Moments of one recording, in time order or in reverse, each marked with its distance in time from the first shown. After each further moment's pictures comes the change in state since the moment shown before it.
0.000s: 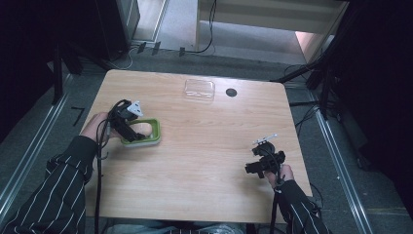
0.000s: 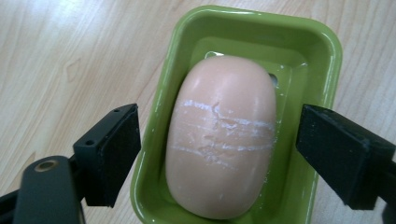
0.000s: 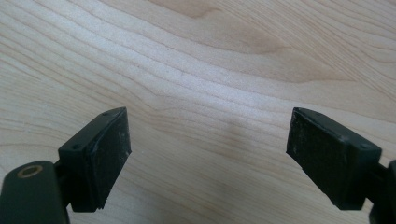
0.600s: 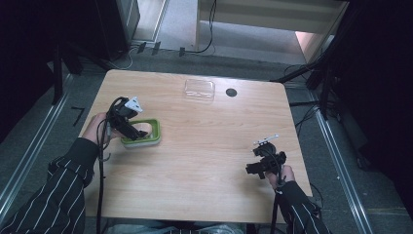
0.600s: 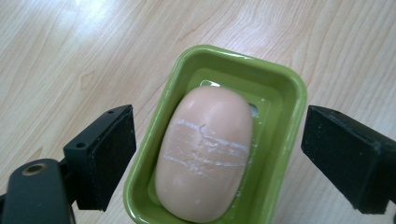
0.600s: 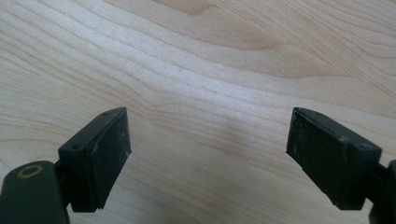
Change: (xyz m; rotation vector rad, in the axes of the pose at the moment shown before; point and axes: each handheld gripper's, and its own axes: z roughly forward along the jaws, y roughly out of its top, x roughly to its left) left arm -0.013 0.009 -0.018 -0.070 0.023 -0.106; right arm -0.001 -0.003 -0.002 -0.001 0.000 0.009
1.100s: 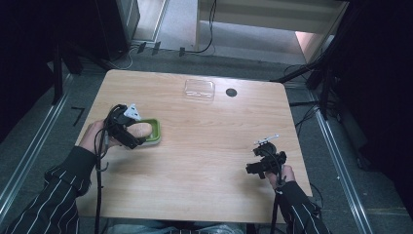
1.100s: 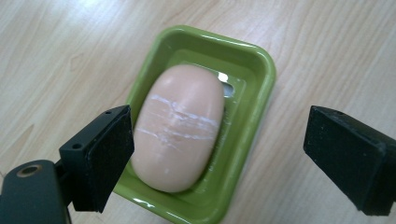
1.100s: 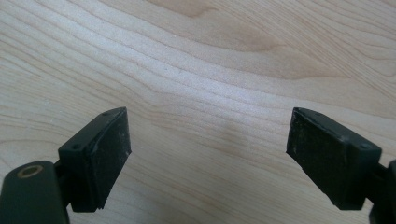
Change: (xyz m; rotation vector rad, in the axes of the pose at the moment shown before) left arm -0.028 -0.010 -0.011 0.023 0.046 -0.006; right arm 0.000 0.000 -0.002 -0.005 -0.003 0.001
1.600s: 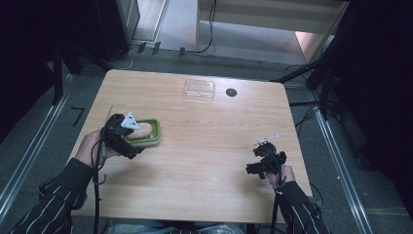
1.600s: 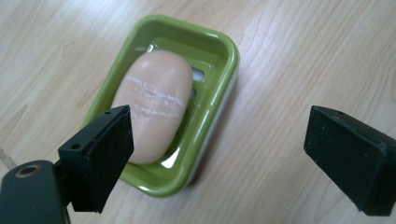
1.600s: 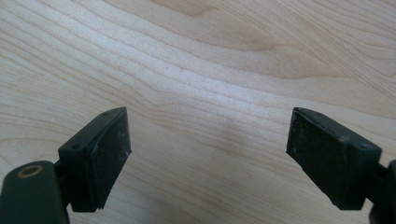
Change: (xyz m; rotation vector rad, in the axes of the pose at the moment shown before) left arm -0.028 -0.013 -0.016 -0.009 0.026 -0.026; right arm 0.000 -0.001 0.000 -0.002 0.000 -0.005
